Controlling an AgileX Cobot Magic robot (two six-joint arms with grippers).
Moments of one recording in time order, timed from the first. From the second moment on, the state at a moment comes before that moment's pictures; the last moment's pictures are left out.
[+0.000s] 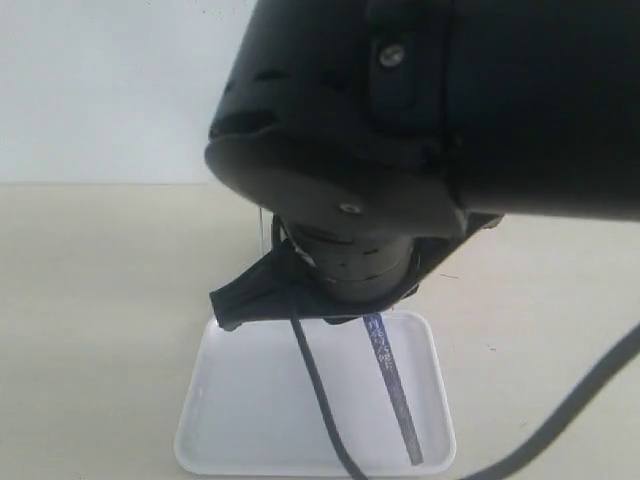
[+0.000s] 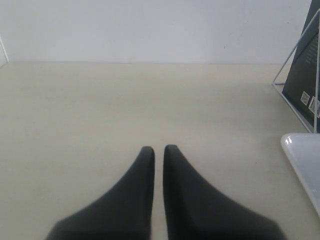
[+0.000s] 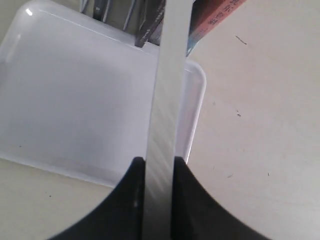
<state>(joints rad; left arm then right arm) 0.02 0.00 0.00 0.07 0.31 -0.08 1.14 1.63 -1.36 -0.60 1.22 0.94</state>
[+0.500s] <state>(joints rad) 0.02 0.00 0.00 0.07 0.31 -0.08 1.02 1.63 -1.36 -0.58 1.22 0.92</state>
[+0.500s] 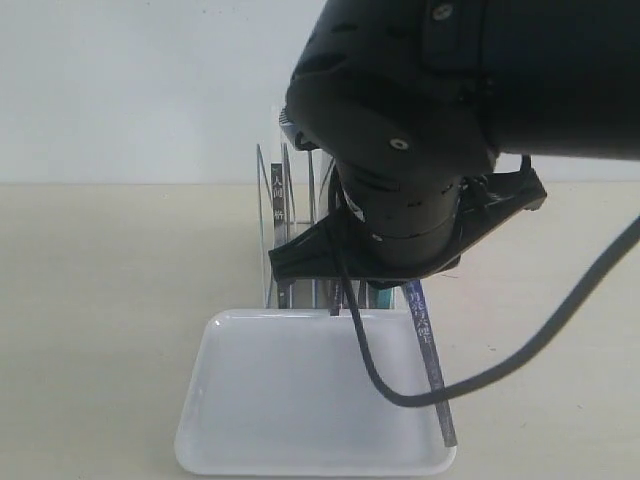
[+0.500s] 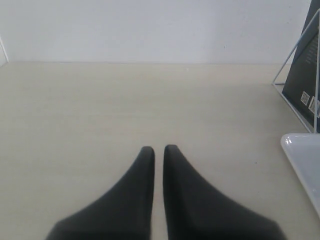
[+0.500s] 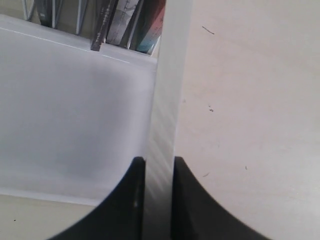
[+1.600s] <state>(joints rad) 0.02 0.00 0.00 0.07 0.31 -0.08 0.98 1.68 -1.35 -0.61 1.16 0.91</state>
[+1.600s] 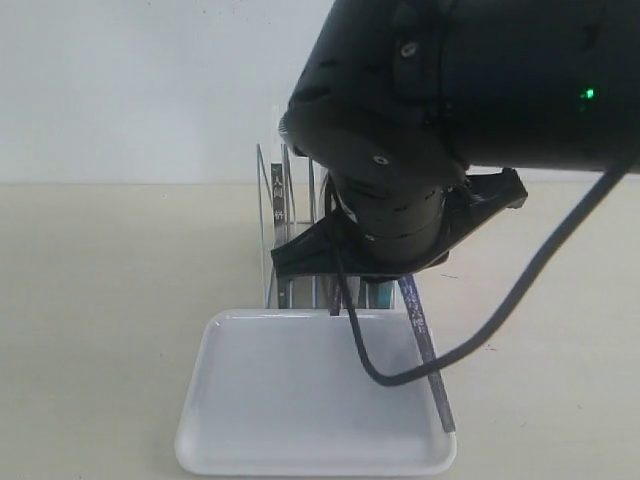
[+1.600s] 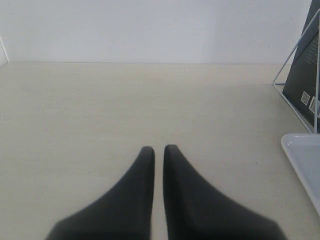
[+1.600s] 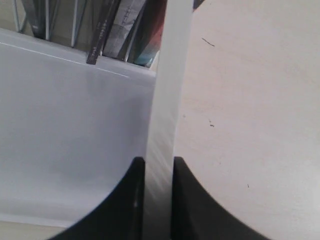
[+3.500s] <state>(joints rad) 0.02 0.00 0.00 0.07 0.31 -0.08 0.98 1.63 -1.60 -0.06 1.15 0.58</state>
